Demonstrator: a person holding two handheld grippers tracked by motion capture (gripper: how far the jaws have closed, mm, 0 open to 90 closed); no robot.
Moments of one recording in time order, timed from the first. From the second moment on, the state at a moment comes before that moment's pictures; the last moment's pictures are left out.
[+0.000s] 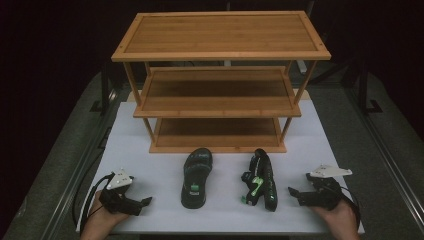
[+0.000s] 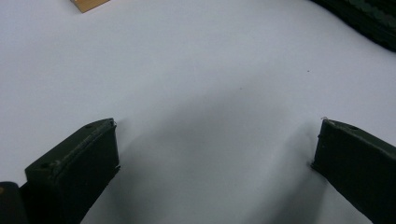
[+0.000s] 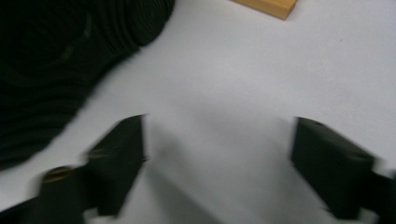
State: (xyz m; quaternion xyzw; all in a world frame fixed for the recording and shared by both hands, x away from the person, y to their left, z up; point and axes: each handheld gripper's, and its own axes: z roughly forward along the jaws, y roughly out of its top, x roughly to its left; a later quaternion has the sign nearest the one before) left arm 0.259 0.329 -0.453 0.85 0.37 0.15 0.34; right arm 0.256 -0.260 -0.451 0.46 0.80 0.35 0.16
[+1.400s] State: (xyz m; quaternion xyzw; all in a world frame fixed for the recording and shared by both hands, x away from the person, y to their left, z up) left arm 0.259 0.329 -0.453 0.85 0.37 0.15 0.34; right arm 0.280 -0.192 -0.373 0.34 0.83 0.44 0.09
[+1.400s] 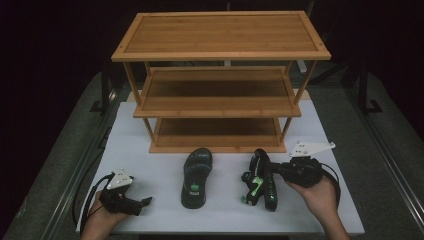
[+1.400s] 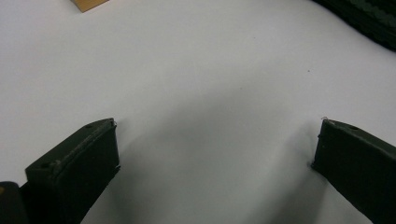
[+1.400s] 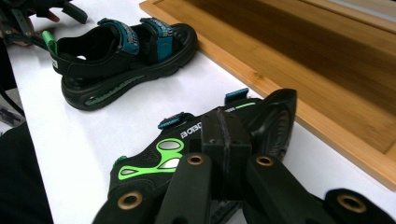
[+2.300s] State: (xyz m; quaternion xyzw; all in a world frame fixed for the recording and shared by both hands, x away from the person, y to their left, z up) left arm 0.259 0.329 -0.453 0.85 0.37 0.15 0.34; right arm 0.275 -0.201 -0.383 0.35 0.83 0.43 0.10
